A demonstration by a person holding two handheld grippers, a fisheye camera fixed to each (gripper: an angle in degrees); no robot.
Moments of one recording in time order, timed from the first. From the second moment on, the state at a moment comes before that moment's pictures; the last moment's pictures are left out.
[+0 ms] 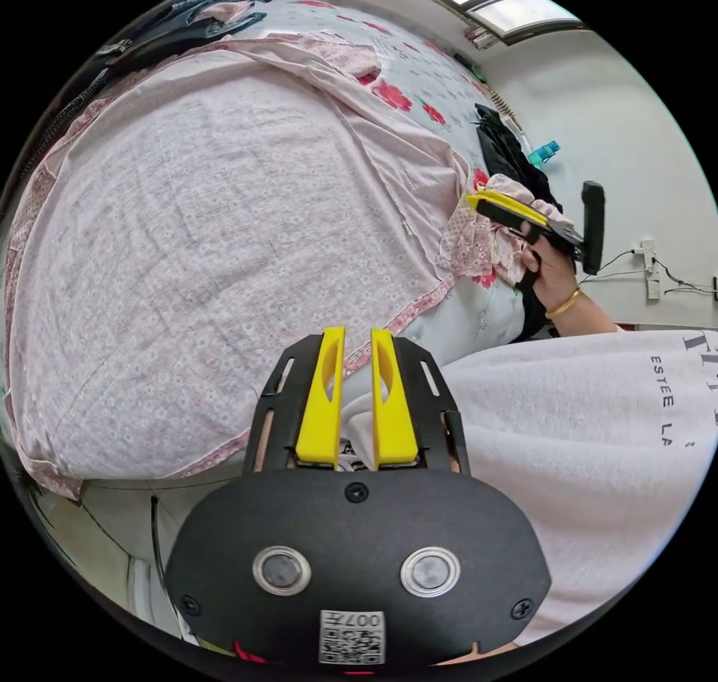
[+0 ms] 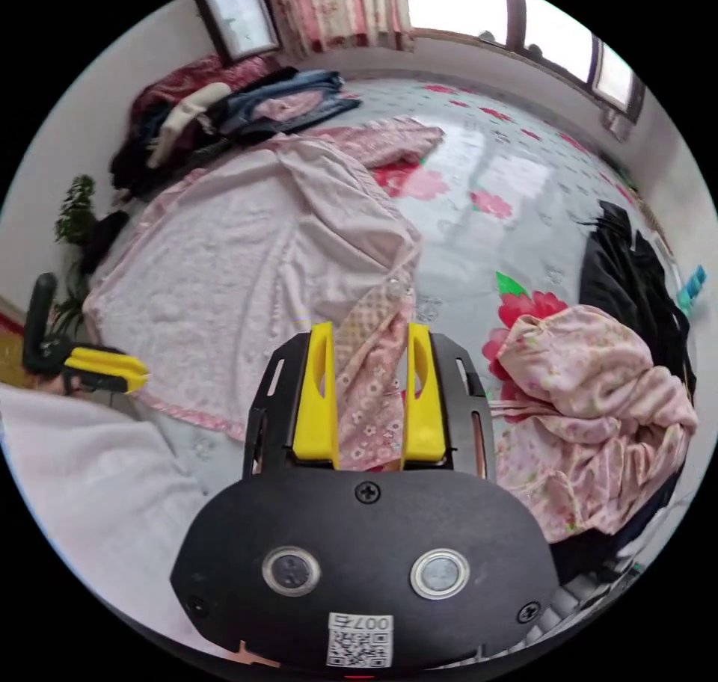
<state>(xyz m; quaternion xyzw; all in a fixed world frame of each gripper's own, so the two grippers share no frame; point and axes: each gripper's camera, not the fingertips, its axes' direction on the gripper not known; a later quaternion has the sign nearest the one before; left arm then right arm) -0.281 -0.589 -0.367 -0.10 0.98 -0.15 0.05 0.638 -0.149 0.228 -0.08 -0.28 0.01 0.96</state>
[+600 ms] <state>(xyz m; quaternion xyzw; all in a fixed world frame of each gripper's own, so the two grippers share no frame) -0.207 -0.550 -0.326 -0.07 0.97 -0.24 -0.04 0.649 -0.115 0.078 -0.04 -0.59 -0.34 0.73</state>
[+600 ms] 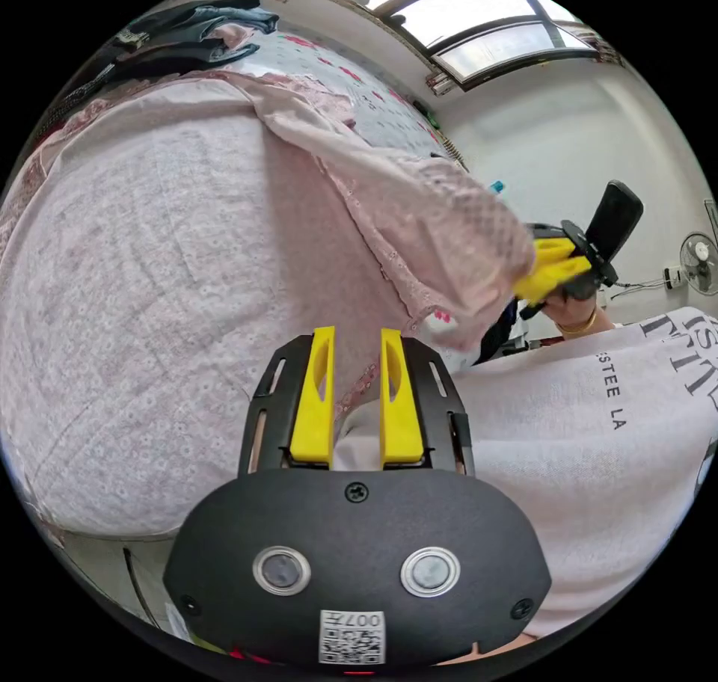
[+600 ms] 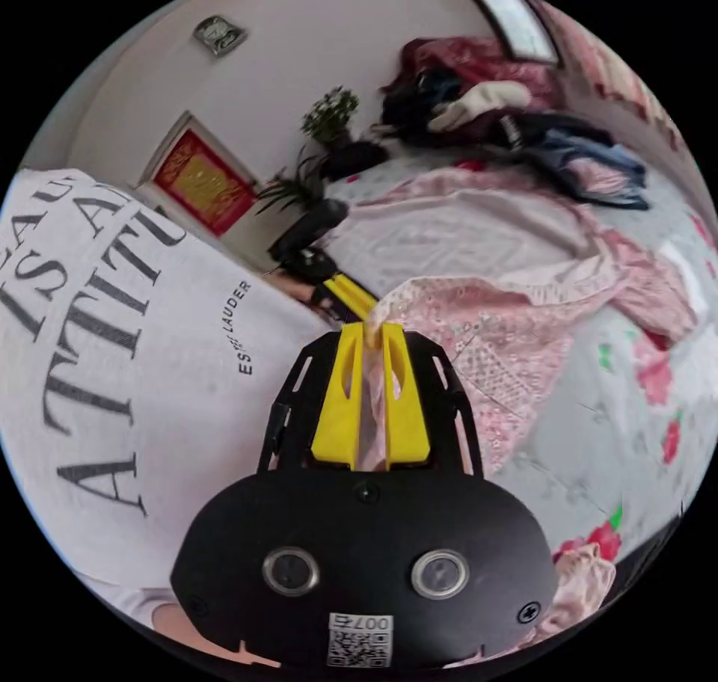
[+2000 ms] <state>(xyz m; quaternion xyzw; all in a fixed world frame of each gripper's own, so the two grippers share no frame) -0.098 -0.539 -0.262 -0.18 0.95 -0.26 -0.06 0.559 -0.488 0.237 -0.03 -0.51 -0.27 0.82</state>
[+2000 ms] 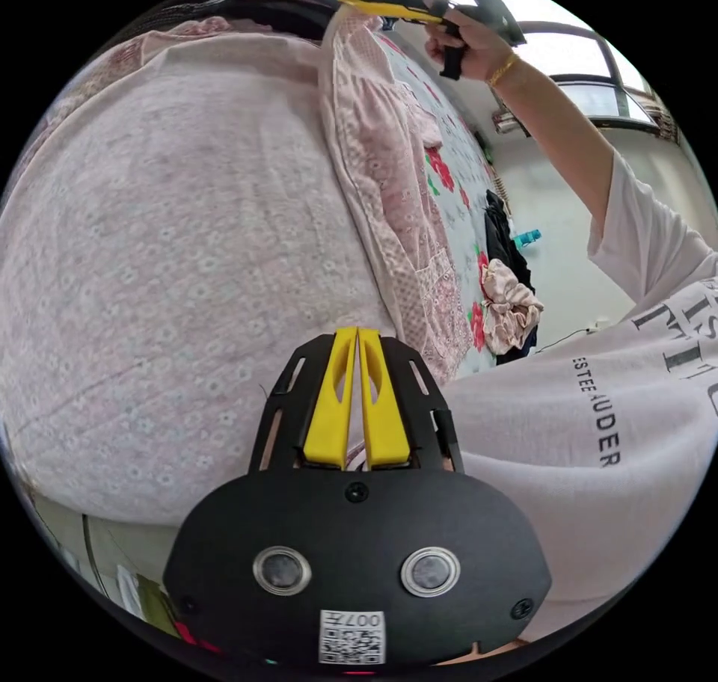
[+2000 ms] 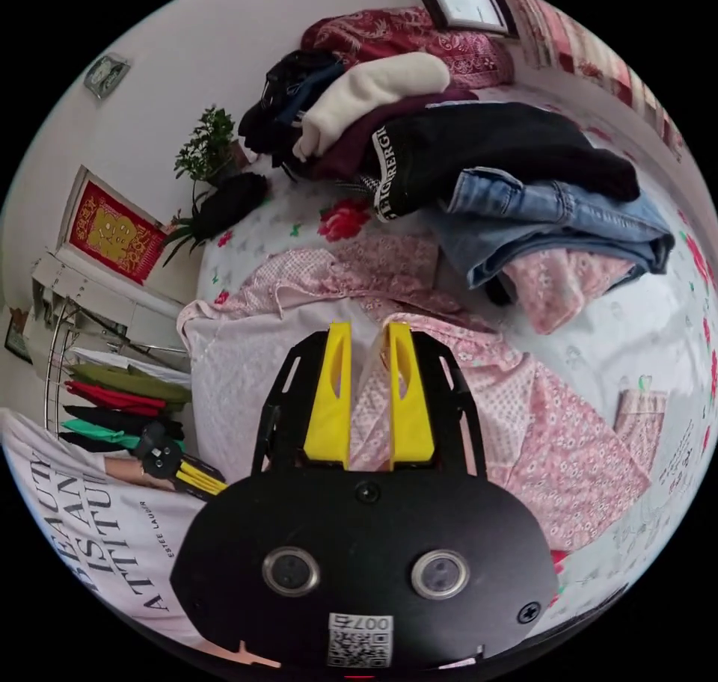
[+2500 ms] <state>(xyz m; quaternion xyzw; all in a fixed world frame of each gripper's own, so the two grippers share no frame) -0.161 -0.491 -0.281 -0.17 0.95 -0.24 0.06 0.802 -0.188 0.294 -0.21 -0.44 -0.11 0.87</state>
